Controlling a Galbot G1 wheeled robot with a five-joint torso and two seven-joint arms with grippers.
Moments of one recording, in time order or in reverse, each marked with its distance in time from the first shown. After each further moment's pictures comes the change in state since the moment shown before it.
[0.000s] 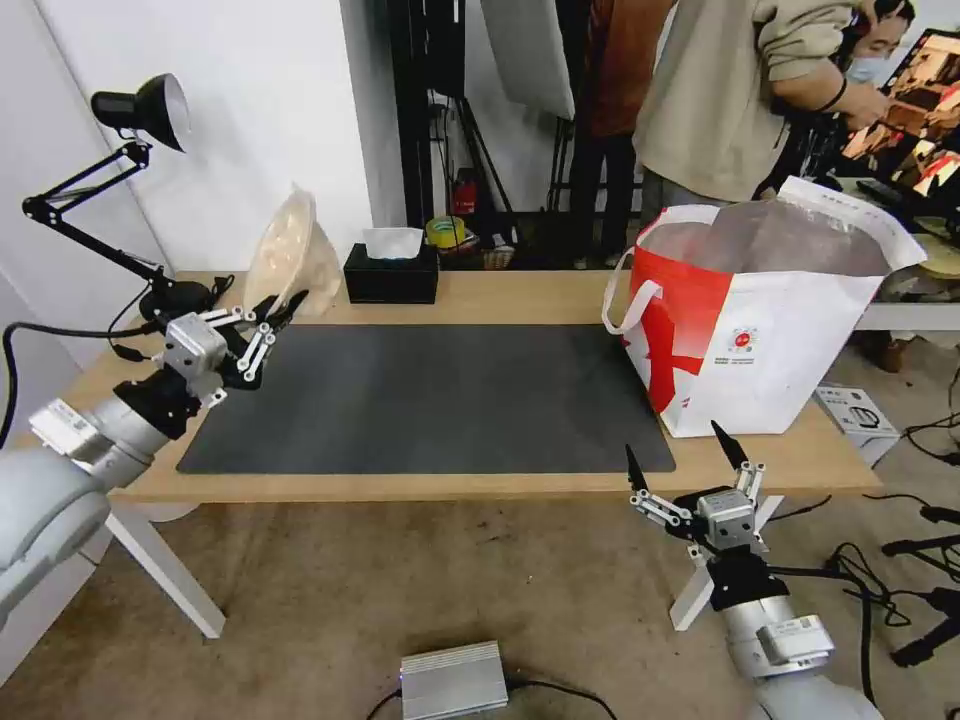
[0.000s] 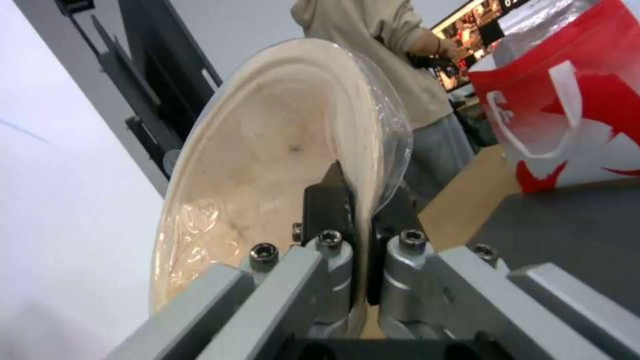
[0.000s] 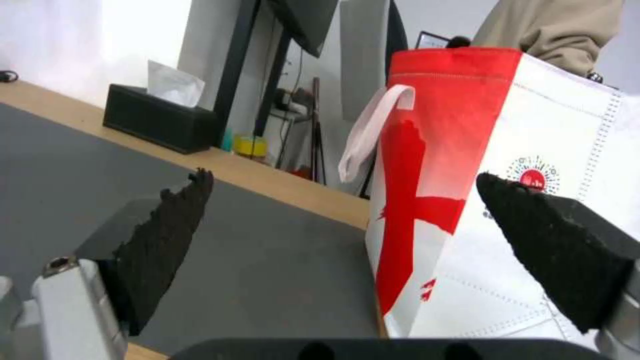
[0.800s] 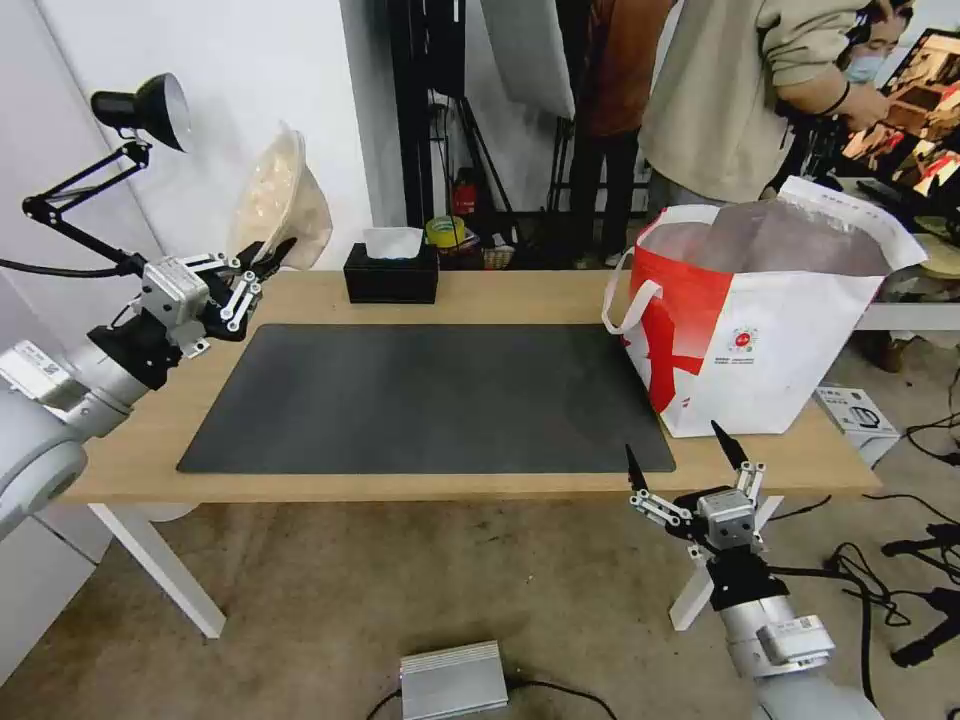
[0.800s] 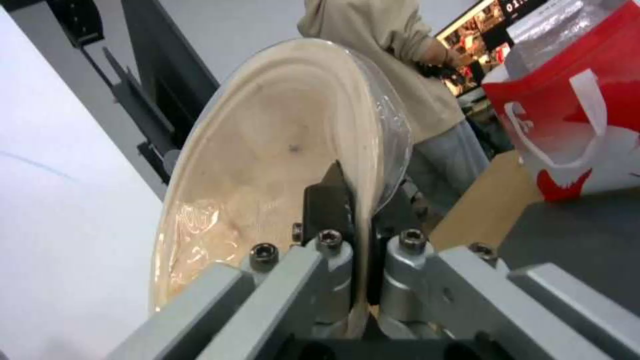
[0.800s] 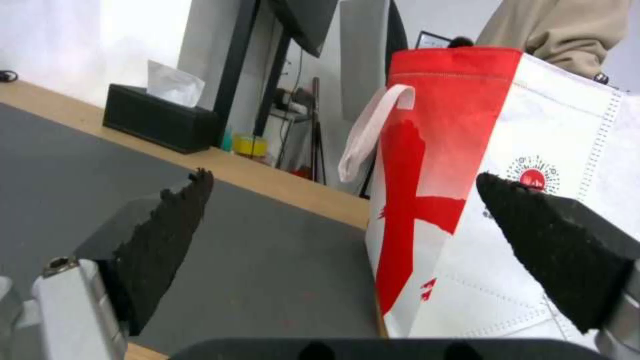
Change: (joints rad) left arm -0.100 0.062 0.053 0.041 -0.026 -0.024 -0.002; right arm 0.000 0.000 0.000 0.000 0.000 0.000 0.000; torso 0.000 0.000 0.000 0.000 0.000
